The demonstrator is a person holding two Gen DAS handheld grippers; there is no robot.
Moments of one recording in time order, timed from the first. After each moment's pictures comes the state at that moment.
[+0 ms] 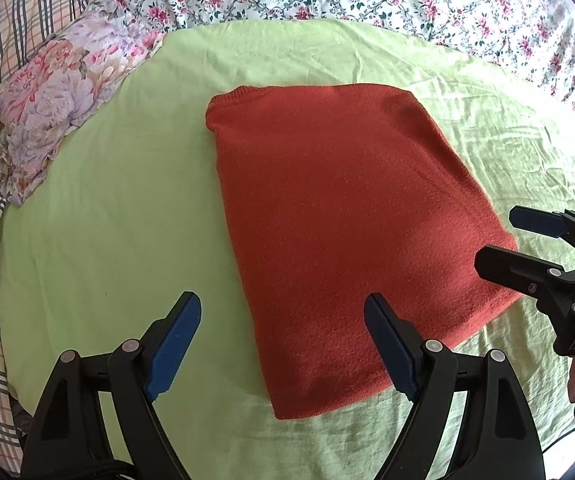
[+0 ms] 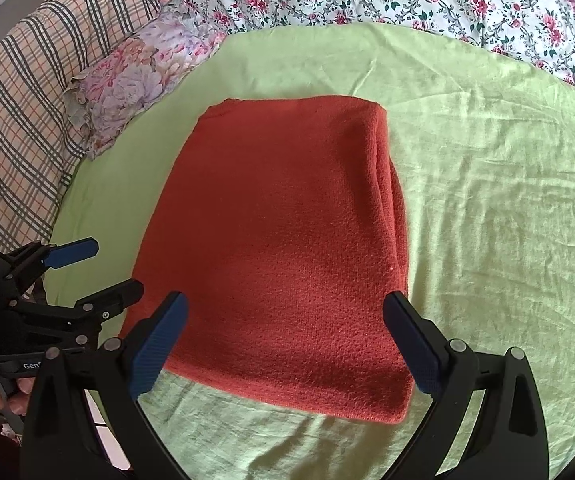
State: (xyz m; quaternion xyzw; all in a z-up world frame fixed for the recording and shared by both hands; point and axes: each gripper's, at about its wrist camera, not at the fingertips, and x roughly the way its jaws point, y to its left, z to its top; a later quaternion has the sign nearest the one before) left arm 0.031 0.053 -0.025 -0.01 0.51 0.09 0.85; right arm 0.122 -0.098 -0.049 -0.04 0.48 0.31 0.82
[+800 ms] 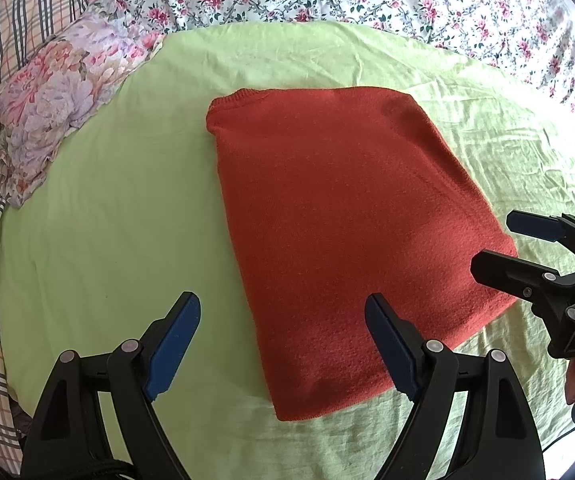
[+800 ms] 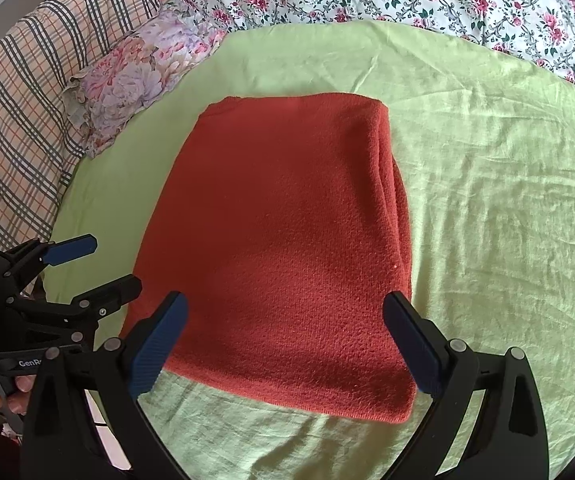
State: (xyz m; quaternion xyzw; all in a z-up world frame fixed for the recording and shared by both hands) left arm 0.031 0.052 -0.023 -0.02 0.51 0.08 0.85; right arm 0.122 -0.096 -0.051 -0.04 0.48 0.31 0.82
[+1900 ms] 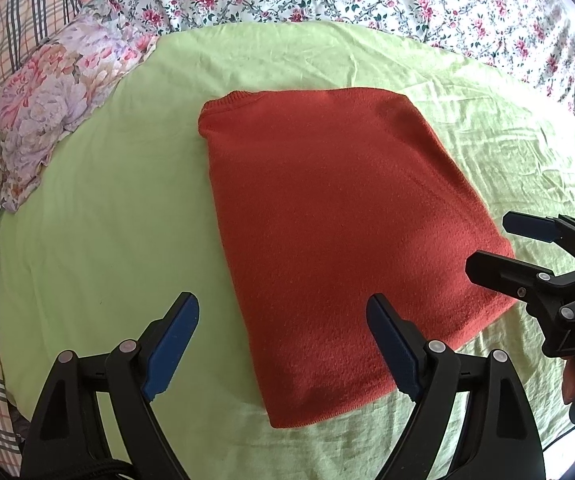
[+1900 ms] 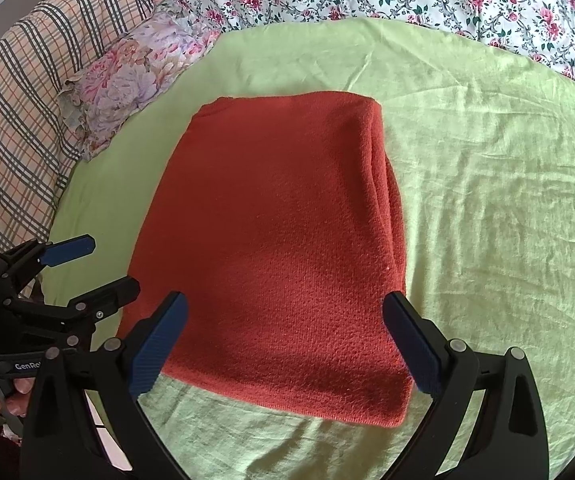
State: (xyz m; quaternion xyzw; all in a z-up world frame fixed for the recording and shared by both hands) left arm 0.039 0.055 -0.024 -0.01 0.51 0.07 0.86; right arm 0.130 -0.100 -0.055 -0.03 0.49 0.31 0.81
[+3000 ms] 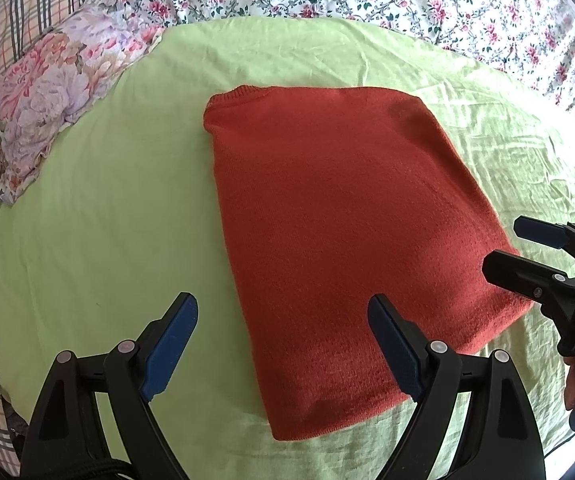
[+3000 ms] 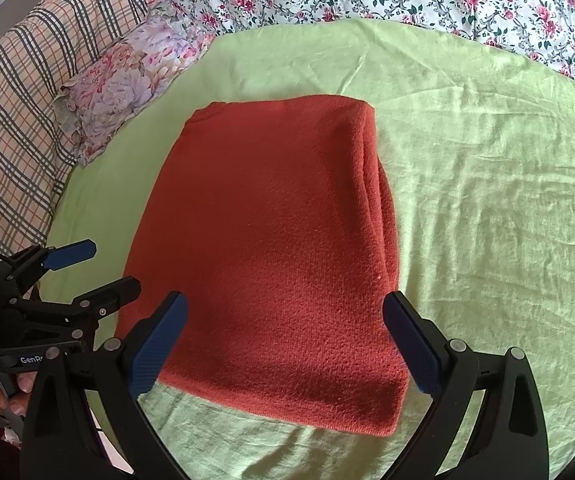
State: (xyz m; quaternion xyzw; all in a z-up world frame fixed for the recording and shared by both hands) left arm 0.049 0.064 -0.030 -0.03 0.52 0.08 0.85; right arm 0.142 -0.105 -0.055 -0.03 0.49 0.31 0.82
